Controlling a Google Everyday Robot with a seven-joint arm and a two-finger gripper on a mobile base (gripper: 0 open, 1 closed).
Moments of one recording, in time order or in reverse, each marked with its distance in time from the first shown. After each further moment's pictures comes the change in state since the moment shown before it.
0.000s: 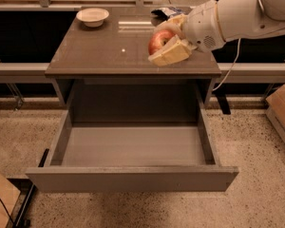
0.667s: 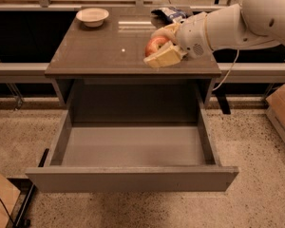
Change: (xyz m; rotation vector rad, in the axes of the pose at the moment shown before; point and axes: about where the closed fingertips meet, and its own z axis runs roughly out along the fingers) arm 0.023 -0.021 0.025 0.060 -0.024 0.066
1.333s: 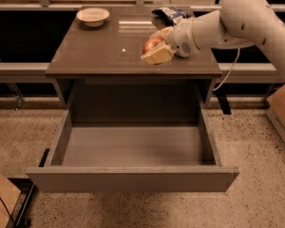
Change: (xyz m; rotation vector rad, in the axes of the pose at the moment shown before) arm 0.036 -0.049 0.051 0.017 0.020 0.092
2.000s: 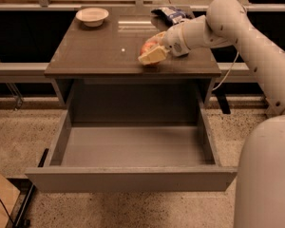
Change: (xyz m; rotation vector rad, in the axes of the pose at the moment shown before) arm 0.038 -0.044 0.048 -0.056 0.019 0.080
